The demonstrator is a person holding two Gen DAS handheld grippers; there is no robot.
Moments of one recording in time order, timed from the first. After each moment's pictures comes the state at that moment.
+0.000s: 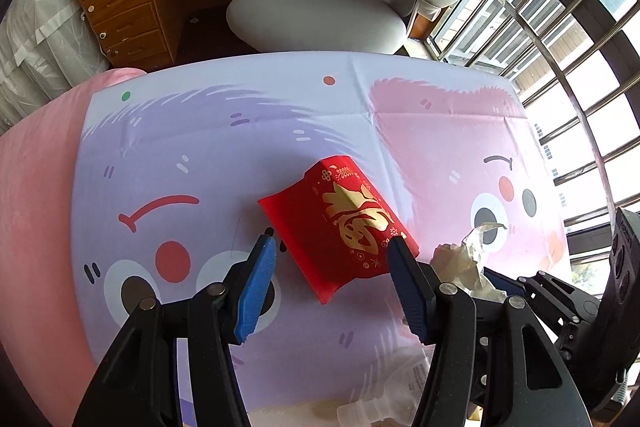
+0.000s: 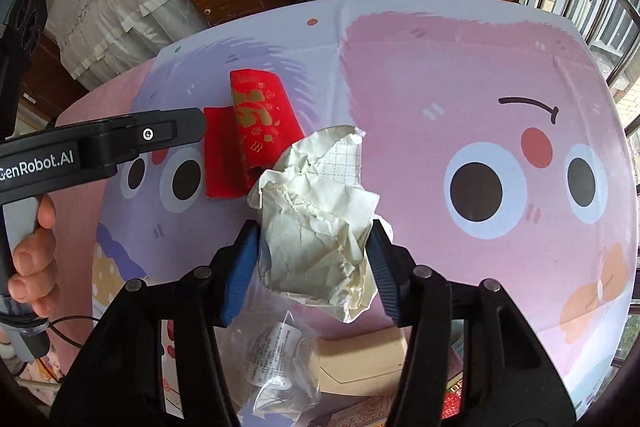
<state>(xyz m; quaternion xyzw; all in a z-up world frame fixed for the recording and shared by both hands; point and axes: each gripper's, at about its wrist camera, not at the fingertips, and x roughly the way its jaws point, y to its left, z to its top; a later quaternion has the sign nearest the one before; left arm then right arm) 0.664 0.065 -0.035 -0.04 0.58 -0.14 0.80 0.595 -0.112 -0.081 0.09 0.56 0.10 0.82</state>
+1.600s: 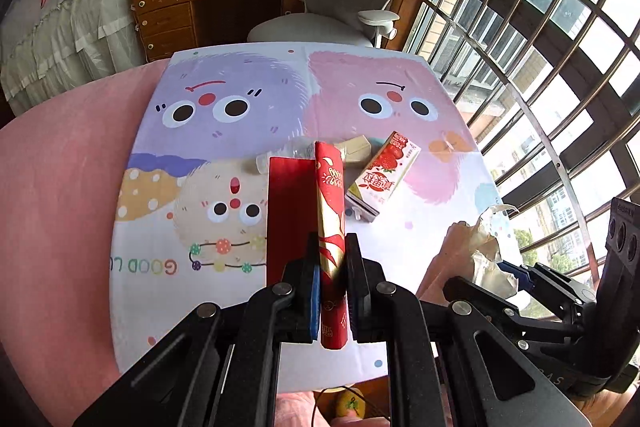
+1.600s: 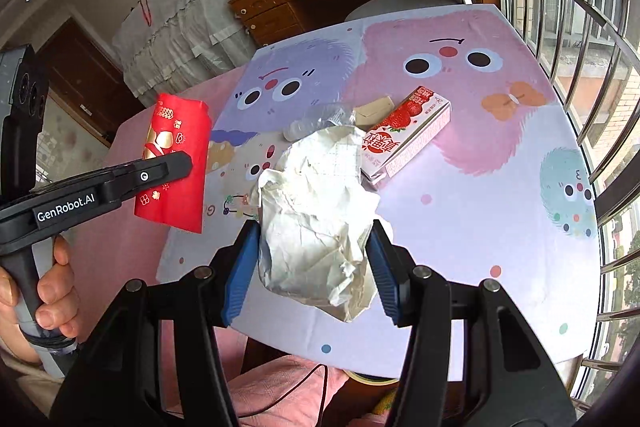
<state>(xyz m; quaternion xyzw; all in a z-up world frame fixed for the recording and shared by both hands) 0.262 0.020 0.099 -0.04 0.50 -0.10 0.86 0.216 -0.166 0.043 0.14 0.47 0.18 0.85</state>
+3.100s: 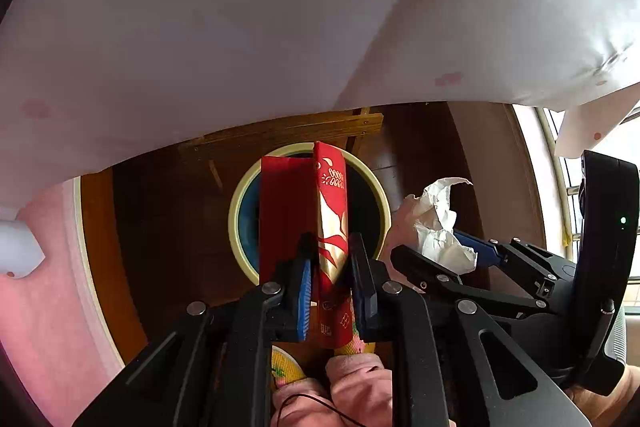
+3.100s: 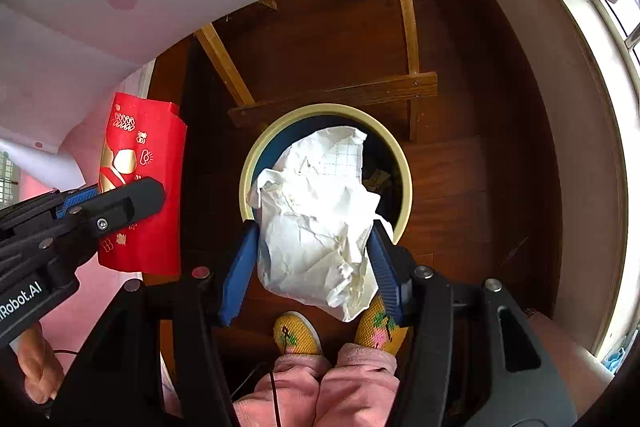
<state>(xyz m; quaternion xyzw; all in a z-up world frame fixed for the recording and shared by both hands) 0.067 -0.033 -0.313 -0.02 0.64 -0.14 0.76 0.033 -0.176 -0.370 0.14 0.64 0.06 0.76</state>
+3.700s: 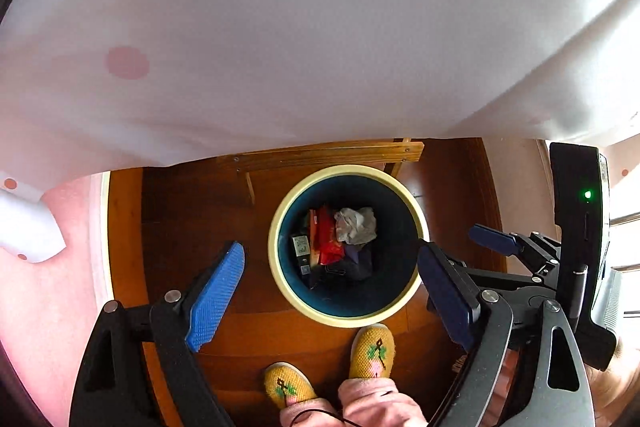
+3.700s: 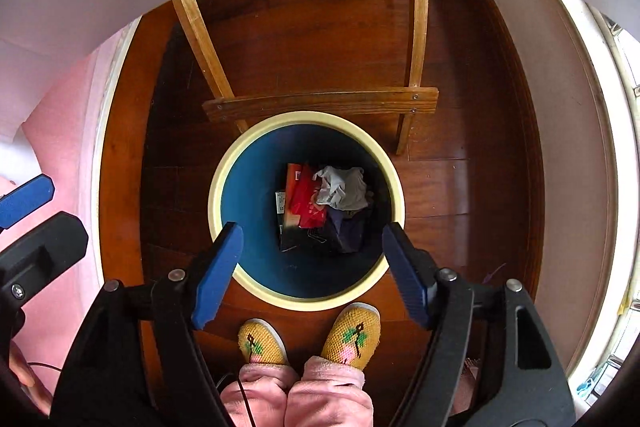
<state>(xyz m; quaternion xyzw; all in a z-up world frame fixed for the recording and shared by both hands) 0.072 0.011 -0.317 -0.03 0.61 -0.08 0.79 0.077 -0.150 -0.399 0.07 0.65 0.05 0.75</state>
